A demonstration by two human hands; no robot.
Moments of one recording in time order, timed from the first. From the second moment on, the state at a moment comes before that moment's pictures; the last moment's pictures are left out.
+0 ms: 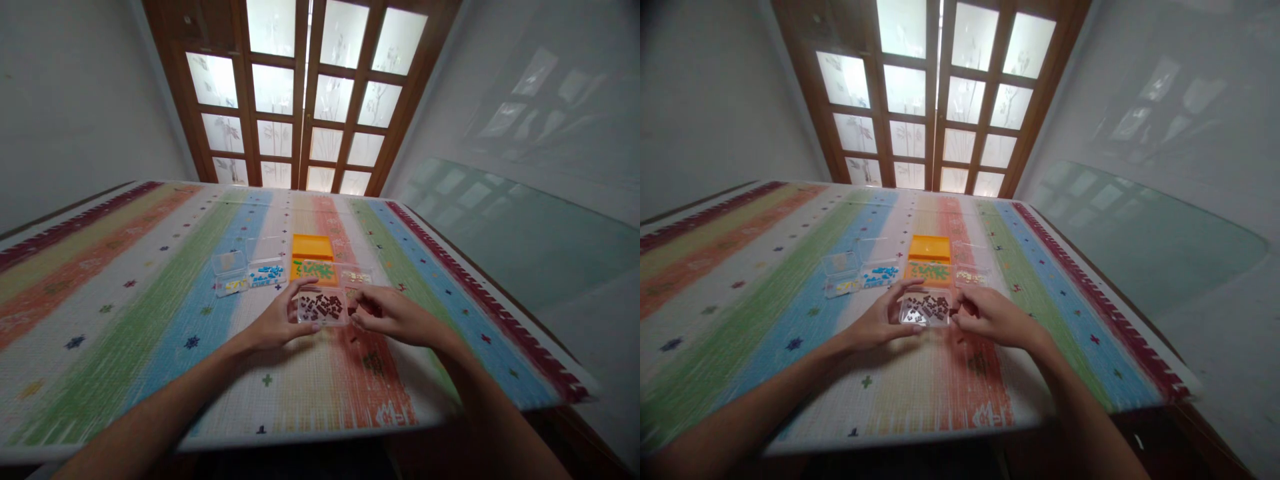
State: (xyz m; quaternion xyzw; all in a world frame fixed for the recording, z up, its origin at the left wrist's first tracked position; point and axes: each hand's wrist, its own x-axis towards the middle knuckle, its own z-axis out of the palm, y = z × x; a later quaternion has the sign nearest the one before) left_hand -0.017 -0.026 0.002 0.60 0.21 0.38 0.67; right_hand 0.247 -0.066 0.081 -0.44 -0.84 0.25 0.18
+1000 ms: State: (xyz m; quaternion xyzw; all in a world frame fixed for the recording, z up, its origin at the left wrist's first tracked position) left_hand -0.011 -0.031 0.003 0.62 0.20 0.38 0.66; right_hand 0.191 -0.034 0.089 -0.43 -0.88 0.20 0.02
